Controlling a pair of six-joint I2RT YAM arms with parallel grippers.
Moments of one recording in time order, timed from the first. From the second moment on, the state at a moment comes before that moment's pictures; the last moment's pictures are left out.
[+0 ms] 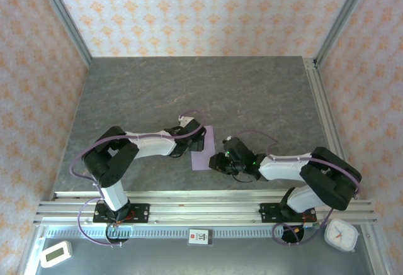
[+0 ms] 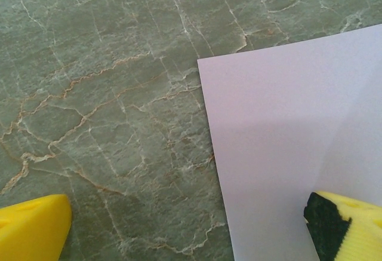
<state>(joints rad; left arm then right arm) -0.74 1.75 0.89 -0.27 -0.36 -0.65 0.86 1.42 0.43 0.19 -0.22 1.05</state>
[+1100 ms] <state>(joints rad) -0.73 1.73 0.86 -0.22 -0.34 -0.65 0.88 1.45 0.54 -0.03 -0.09 0.99</state>
